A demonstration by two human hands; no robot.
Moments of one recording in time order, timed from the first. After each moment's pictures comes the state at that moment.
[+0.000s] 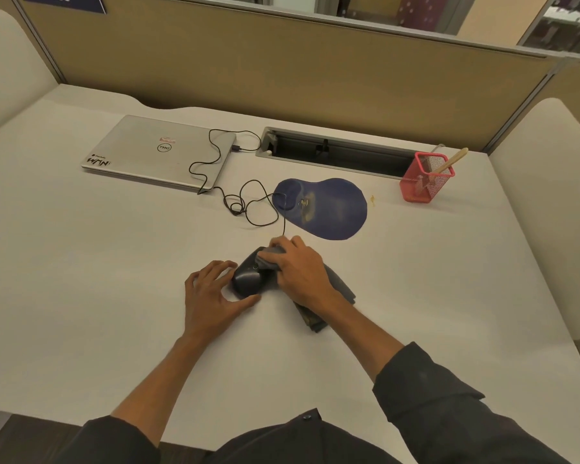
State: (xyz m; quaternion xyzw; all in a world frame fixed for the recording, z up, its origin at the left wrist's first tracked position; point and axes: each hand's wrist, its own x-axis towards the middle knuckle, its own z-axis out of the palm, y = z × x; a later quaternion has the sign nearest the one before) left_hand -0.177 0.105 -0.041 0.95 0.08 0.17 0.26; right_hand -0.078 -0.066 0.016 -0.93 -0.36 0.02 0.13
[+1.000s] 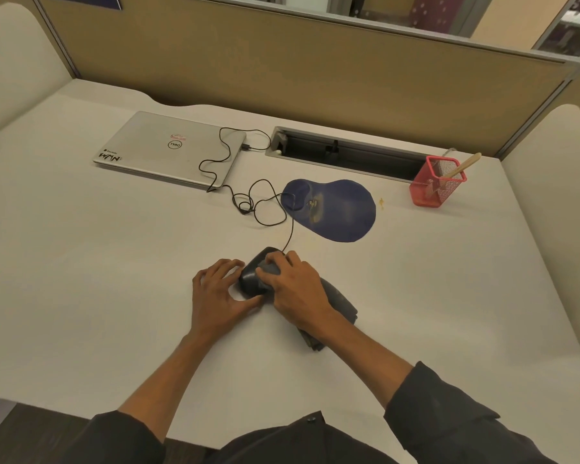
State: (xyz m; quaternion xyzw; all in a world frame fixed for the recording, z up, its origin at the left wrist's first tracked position) left_hand -0.176 0.104 -0.044 0.94 0.08 0.18 0.26; right_hand -0.109 -0.059 0.010 -0.91 -0.41 0.00 0.10
